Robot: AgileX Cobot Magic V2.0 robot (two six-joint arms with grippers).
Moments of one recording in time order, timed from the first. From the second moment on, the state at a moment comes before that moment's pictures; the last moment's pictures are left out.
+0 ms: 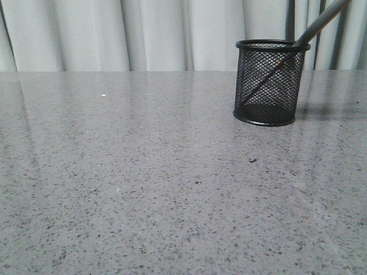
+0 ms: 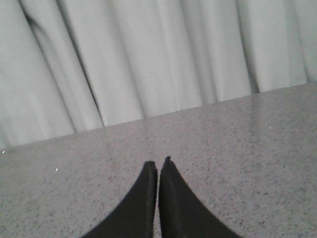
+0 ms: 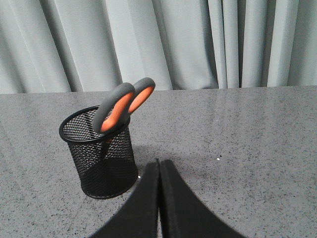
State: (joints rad) left arm -0.11 0.09 -0.15 0.03 0.10 0.11; right arm 0.12 0.36 -0.34 0.41 0.16 -0.34
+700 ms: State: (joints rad) left arm -0.05 0.00 0.00 -0.01 0.09 0.09; right arm 0.12 0.36 -0.34 0.41 0.16 -0.34
